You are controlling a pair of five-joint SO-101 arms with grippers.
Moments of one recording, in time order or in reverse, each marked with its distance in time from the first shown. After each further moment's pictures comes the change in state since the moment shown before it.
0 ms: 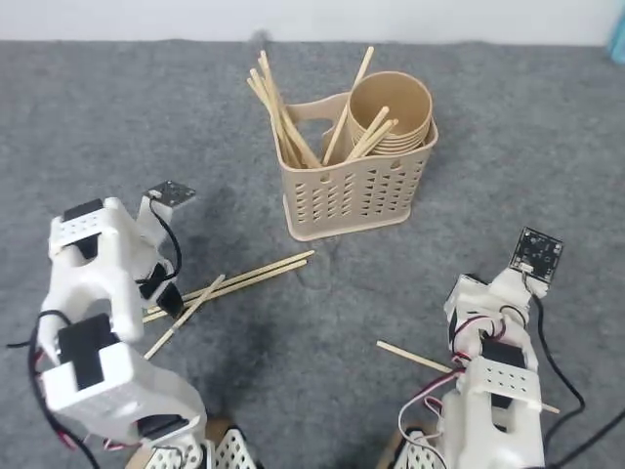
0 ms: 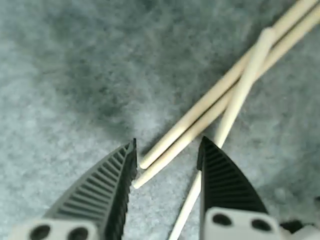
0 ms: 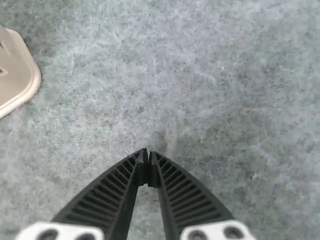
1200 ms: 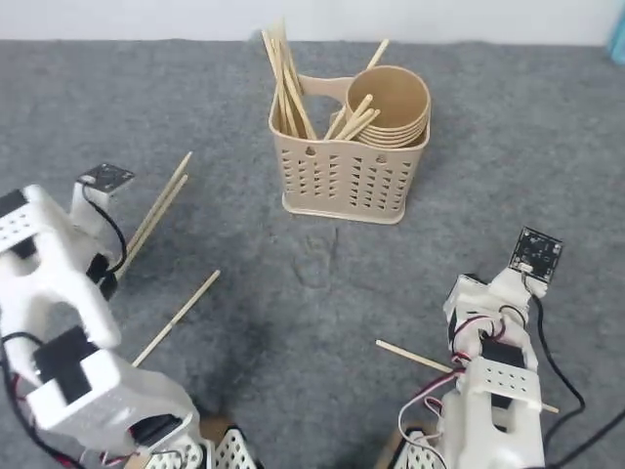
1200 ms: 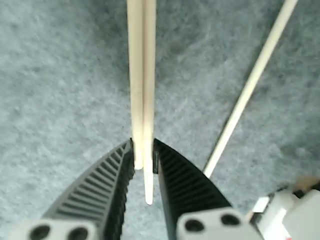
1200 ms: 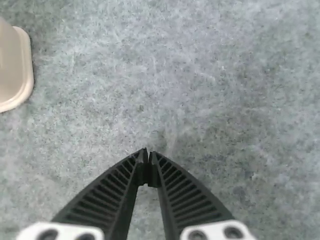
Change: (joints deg) left arm -12.6 -1.4 -14.2 13.4 -5.3; right arm -0.2 0.0 0.0 0.0 0.0
